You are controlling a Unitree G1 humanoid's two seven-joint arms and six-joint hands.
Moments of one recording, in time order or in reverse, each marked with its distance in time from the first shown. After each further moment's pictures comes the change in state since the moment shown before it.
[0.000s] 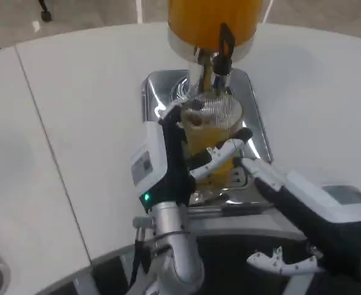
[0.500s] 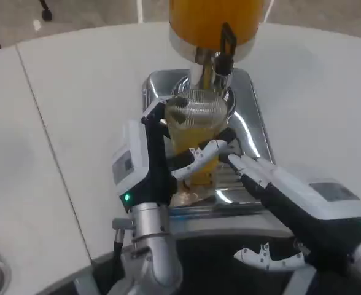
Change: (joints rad) left arm 0.069 0.084 0.004 -0.110 0.034 0.001 -0.033; right arm -0.030 0.029 0.038 0.011 -0.005 0.004 -0.013
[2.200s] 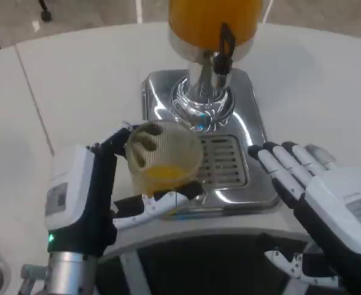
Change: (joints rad) left arm 0.567 0.272 0.120 -0.852 0.040 -0.016 -0.421; right arm 0.239 -0.023 -0.128 -0.039 -0.162 -0.276 -0.296
